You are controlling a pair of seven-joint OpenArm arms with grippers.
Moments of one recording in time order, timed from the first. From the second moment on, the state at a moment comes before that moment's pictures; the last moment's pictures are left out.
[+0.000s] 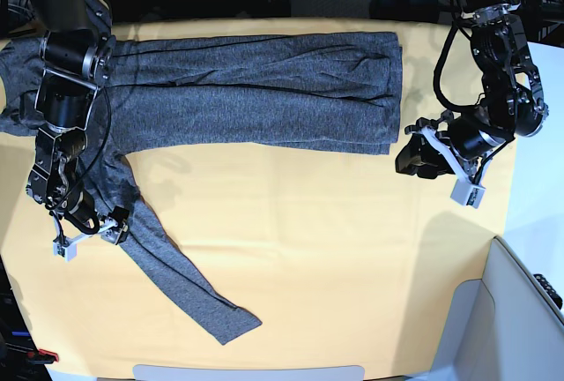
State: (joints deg) left arm -1.2 -17.6 -17.8 103.1 -47.1 -21.0 72.0; right arm 33.9 17.3 17.1 41.6 16.4 16.9 -37.8
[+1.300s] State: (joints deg) left arm -0.7 -16.0 -17.9 102.7 -47.0 -20.9 71.7; right arm 13.5 17.3 10.0 78.0 15.5 14.1 -43.2
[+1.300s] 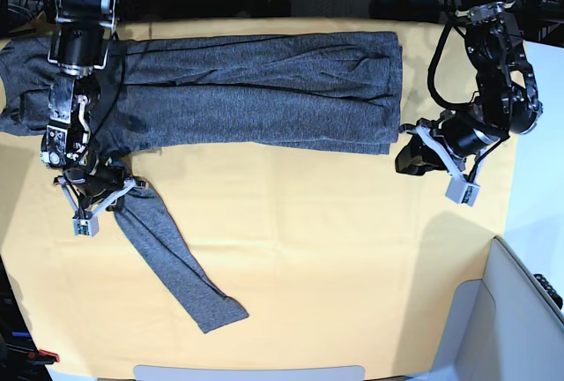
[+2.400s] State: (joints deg) left arm 0.8 -15.5 -18.0 102.6 -46.9 -21.0 71.6; right arm -18.0 13.4 -10.8 116.6 2.2 13.7 -45.9
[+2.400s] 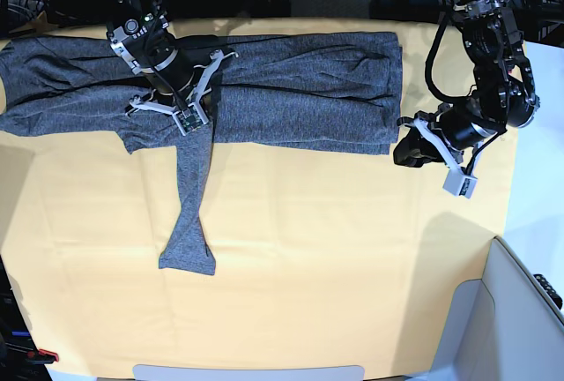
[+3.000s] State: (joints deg) left arm 0.5 -15.5 -17.9 98.1 -46.9 -21.0 71.6; right arm -17.8 19.7 -15.4 116.3 2.6 13.7 -54.0
